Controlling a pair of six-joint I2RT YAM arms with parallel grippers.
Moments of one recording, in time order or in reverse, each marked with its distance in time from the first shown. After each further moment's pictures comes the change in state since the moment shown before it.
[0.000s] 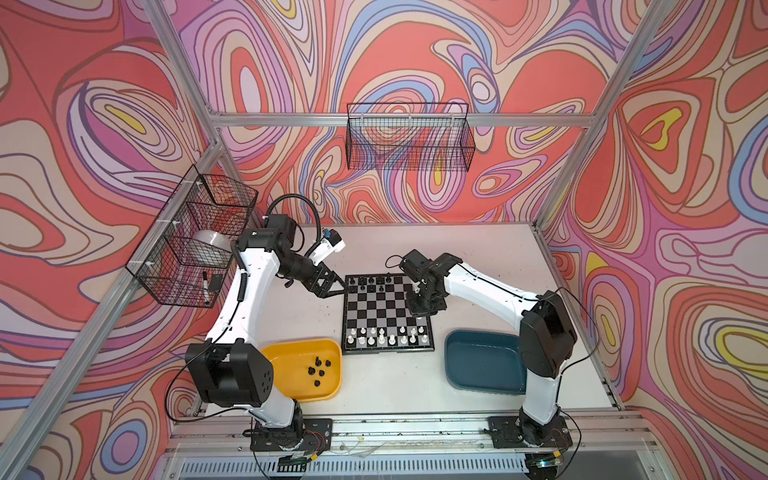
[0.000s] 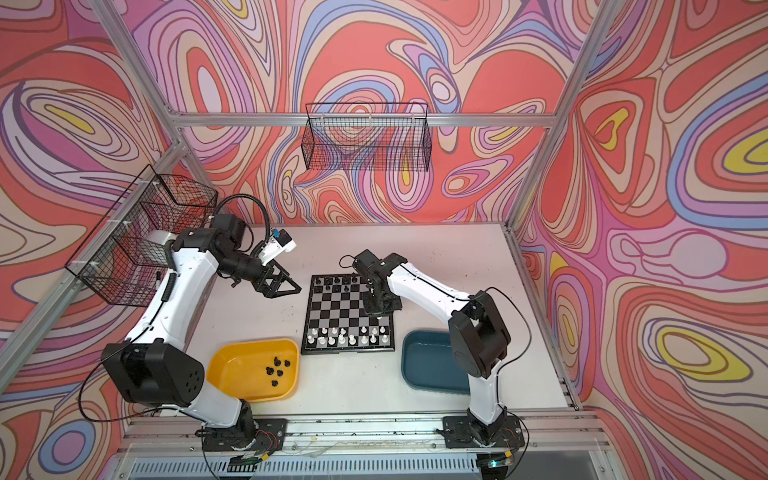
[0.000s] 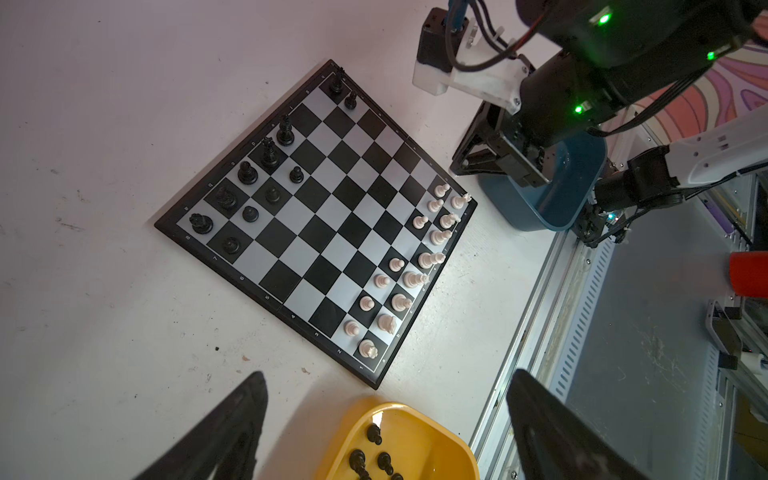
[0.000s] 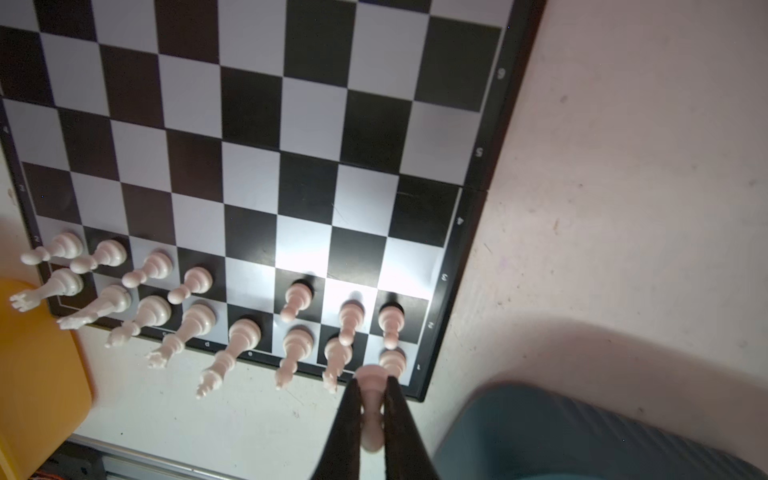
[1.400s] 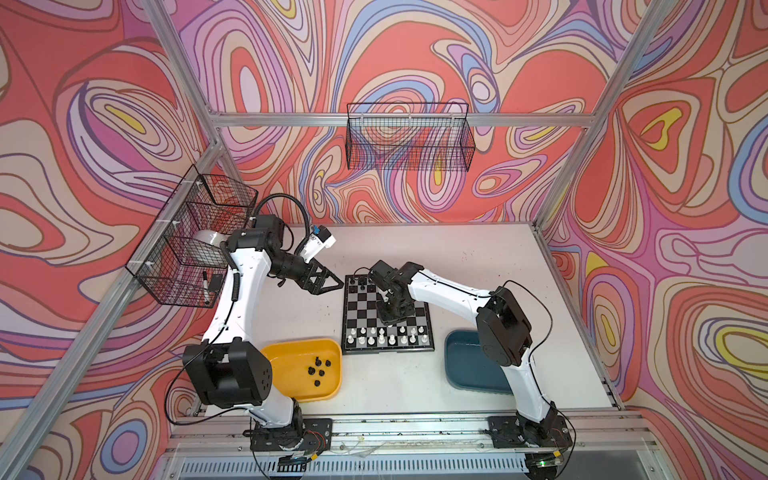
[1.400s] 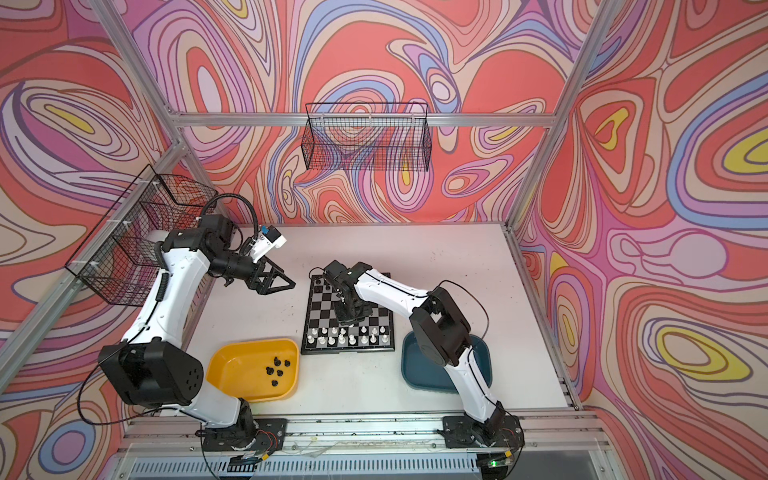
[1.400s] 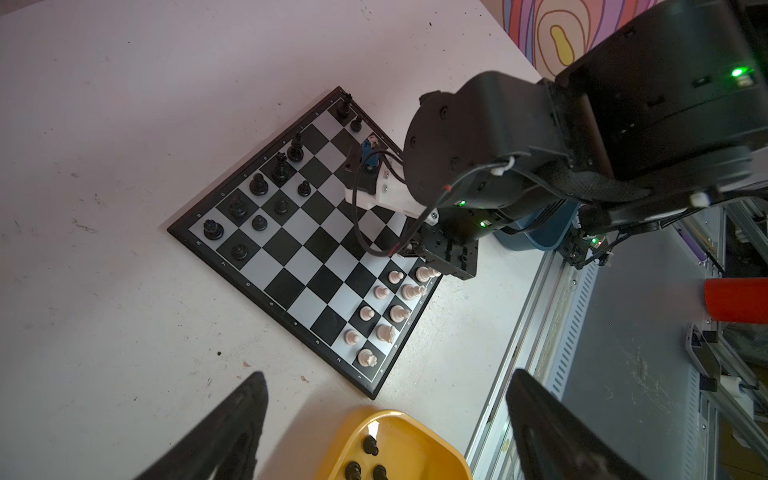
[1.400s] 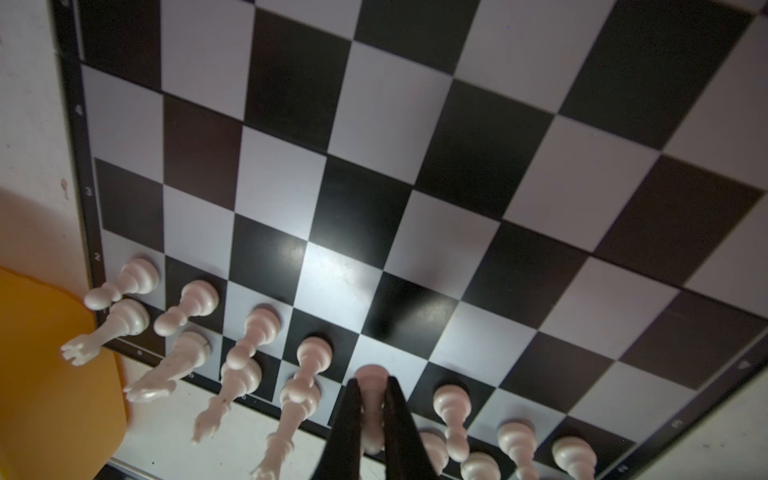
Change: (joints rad) left arm 0.069 0.000 0.001 -0.004 0.078 0.014; right arm 0.116 0.243 0.195 0.050 -0.064 -0.013
